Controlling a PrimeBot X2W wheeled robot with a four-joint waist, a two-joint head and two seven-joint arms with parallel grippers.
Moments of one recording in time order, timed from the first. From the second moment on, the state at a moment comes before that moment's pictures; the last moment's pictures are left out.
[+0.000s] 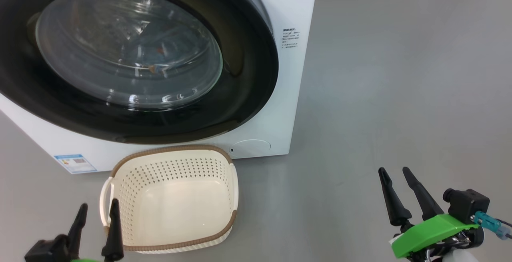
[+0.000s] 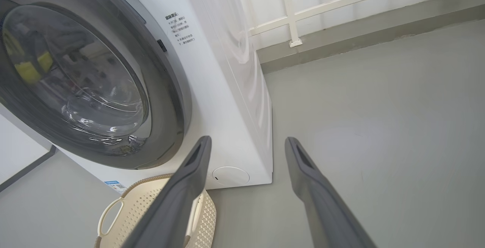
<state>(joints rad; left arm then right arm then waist) -0.01 0.11 0.01 0.24 -0.34 -0.13 -0.26 -0.15 -0.18 0.12 0.37 0.54 0.13 -0.26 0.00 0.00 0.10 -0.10</state>
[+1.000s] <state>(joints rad) 0.03 0.12 0.03 0.23 -0.31 -0.13 -0.26 -0.12 -0.18 0.10 0.36 0.53 0.13 -0.26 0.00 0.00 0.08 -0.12</state>
